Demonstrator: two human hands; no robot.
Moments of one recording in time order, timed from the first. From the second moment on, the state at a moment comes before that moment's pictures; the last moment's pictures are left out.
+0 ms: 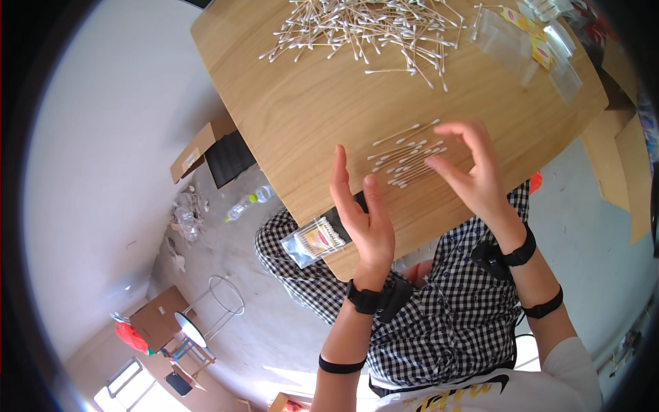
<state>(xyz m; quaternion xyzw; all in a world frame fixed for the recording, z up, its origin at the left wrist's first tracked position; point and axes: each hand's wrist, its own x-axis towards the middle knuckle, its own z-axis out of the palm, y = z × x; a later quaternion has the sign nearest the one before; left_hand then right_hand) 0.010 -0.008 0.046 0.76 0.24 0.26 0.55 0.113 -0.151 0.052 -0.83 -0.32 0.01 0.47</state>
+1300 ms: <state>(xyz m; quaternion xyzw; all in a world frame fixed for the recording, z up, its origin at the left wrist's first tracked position) 0.031 -0.039 0.045 0.60 0.19 0.25 0.74 0.095 -0.125 0.030 -0.53 -0.10 0.13 0.83</state>
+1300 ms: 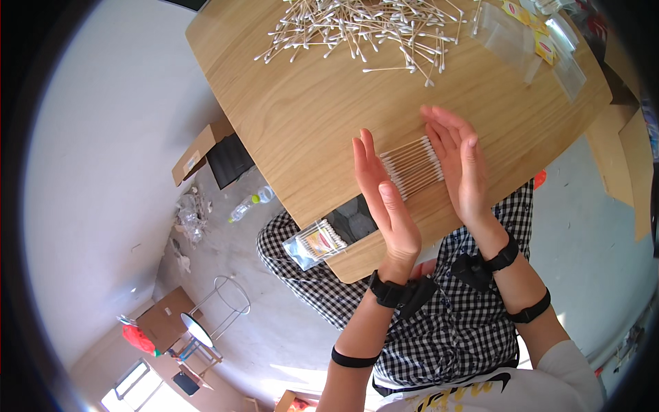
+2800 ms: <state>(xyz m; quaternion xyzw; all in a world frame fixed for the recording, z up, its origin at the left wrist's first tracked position) 0.006 -0.035 0.048 1.00 -0.01 -0.03 0.07 0.101 -0.152 0.025 -0.62 -0.09 0.01 0.78</state>
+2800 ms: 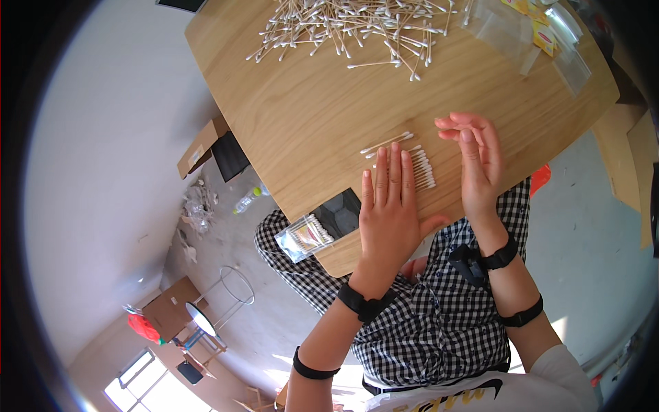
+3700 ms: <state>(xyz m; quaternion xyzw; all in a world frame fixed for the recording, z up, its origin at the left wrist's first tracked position) 0.004 -0.027 0.039 0.99 0.05 -0.01 0.12 0.102 -0.152 0.024 -0.62 -0.10 0.00 0.78</state>
